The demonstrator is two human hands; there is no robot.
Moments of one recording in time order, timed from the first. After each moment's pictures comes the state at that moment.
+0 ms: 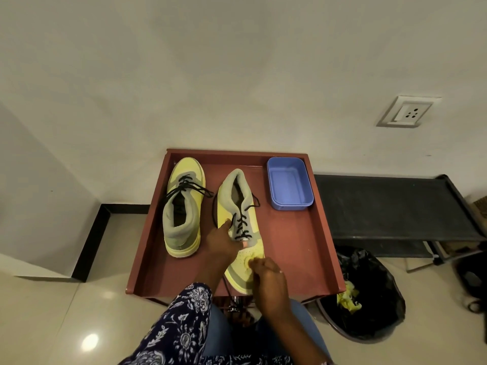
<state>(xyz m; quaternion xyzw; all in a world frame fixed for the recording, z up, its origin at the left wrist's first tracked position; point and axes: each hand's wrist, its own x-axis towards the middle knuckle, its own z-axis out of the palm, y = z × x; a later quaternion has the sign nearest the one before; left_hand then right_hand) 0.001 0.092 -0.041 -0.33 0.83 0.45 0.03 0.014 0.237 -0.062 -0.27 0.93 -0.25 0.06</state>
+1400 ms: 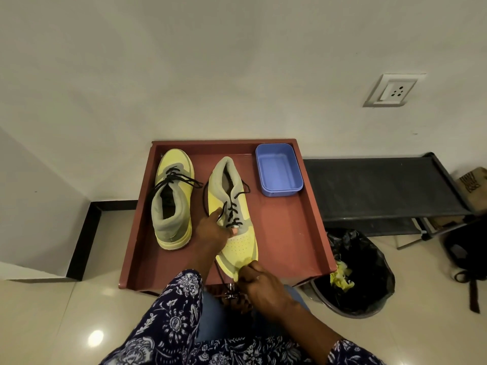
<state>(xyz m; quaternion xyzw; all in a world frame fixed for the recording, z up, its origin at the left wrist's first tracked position) -0.001 0.090 -0.041 -0.36 0.81 0.46 0.05 0.023 0.261 -0.055 -0.48 0.86 -0.14 0.07</state>
